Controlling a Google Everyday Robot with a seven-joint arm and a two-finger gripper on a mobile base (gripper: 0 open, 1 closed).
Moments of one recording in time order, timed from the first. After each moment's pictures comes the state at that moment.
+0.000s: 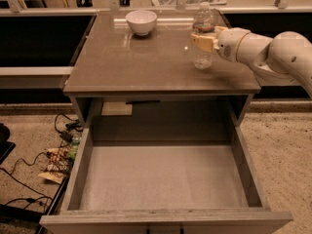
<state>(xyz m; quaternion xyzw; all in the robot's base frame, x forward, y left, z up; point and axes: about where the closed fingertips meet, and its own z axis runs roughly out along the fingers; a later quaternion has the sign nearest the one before) 0.759 -0.156 0.917 -0.28 0.68 0.22 0.64</state>
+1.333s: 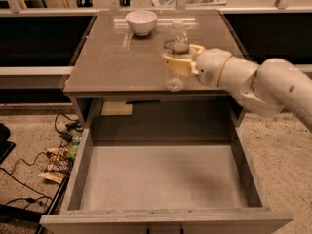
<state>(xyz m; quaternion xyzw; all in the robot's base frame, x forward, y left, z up) 0.644 -0.061 0.925 -0.32 0.63 0.30 0.64</state>
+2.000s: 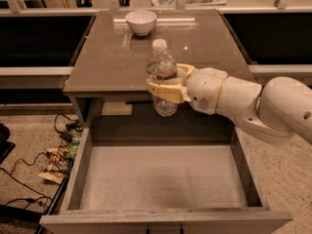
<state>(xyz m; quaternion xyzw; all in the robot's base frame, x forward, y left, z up) 0.537 -0.015 0.925 -0.38 0.62 0.31 0.62</state>
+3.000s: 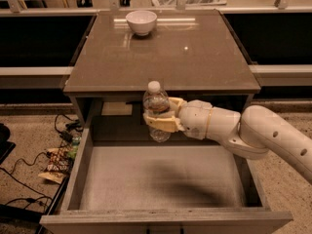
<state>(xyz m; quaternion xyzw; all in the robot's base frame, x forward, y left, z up) 0.532 -0.001 0.822 -0.41 0.60 0.36 0.58</state>
